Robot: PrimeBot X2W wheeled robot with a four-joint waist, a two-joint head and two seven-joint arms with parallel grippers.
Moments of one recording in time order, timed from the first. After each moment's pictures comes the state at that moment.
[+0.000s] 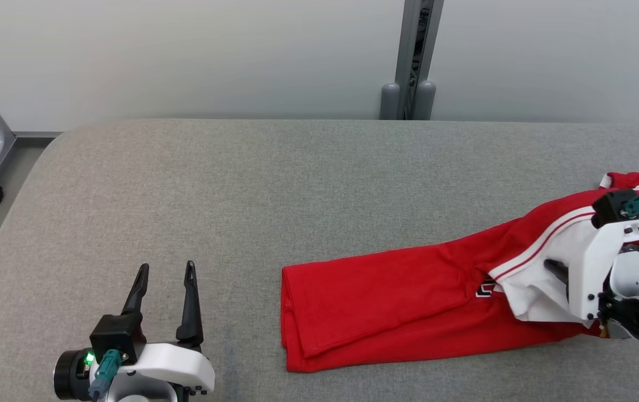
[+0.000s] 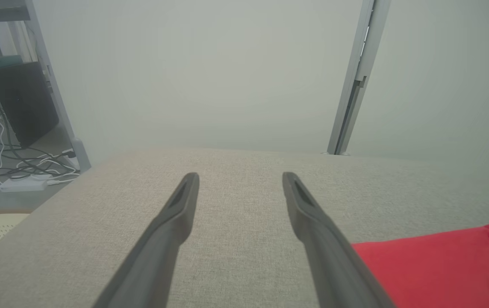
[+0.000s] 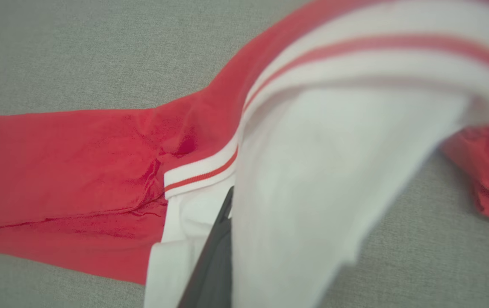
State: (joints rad) left arm -0.08 0.05 -0.12 0.28 -0.21 0.10 -0.26; right arm -0.59 -0.53 0.66 0.64 0.88 0.13 0.46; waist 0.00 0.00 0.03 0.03
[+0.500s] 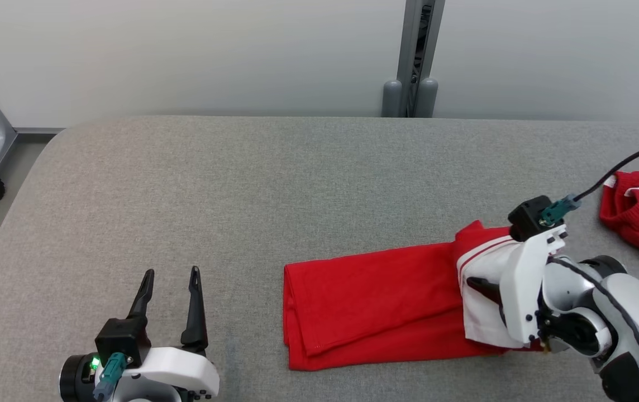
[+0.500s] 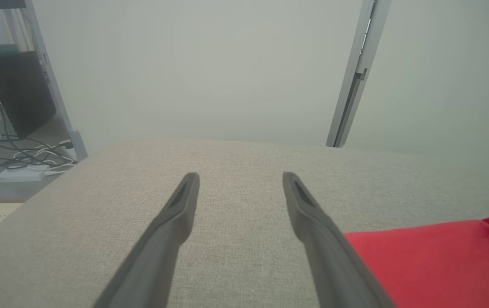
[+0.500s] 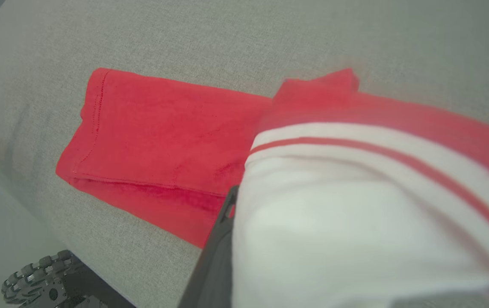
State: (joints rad) left arm -0.07 0.05 -0.14 0.29 -0.23 0.11 -0.26; right arm -0.53 -0.45 0.65 0.34 0.83 0.13 0.65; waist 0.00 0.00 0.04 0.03
